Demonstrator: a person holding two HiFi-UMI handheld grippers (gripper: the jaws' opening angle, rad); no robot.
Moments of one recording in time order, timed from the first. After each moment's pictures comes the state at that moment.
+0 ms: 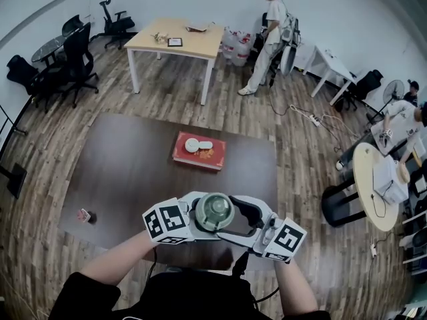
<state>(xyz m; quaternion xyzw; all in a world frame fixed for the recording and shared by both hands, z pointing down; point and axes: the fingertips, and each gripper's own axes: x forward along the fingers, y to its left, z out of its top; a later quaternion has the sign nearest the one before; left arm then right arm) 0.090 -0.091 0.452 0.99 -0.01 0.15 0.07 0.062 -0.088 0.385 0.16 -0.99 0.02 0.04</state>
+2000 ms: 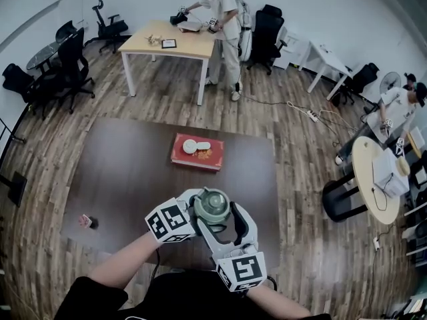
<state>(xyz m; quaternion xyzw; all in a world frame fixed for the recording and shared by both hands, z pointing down) 0.084 -0.121 0.472 0.98 -0.07 0.16 0.07 0.047 -0.107 0.393 0.51 -0.86 0.04 0.06</state>
